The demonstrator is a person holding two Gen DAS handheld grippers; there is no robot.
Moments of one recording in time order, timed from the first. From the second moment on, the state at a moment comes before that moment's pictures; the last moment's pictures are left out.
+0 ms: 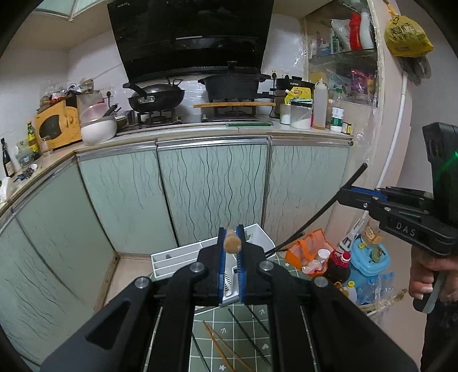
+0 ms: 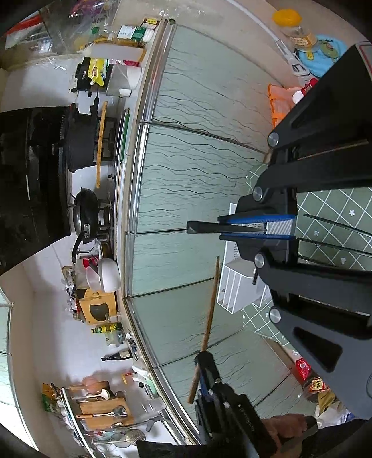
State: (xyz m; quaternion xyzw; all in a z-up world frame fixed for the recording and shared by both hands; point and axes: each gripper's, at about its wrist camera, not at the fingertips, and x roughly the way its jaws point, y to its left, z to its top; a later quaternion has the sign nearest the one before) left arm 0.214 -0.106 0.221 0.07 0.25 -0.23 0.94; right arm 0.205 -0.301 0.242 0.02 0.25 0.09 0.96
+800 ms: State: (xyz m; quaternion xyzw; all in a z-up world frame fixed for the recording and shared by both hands) left arm 0.272 -0.156 0.156 0.11 0.33 -0.26 0.90; right arm 0.277 -0.302 0.179 0.02 0.30 0.09 0.95
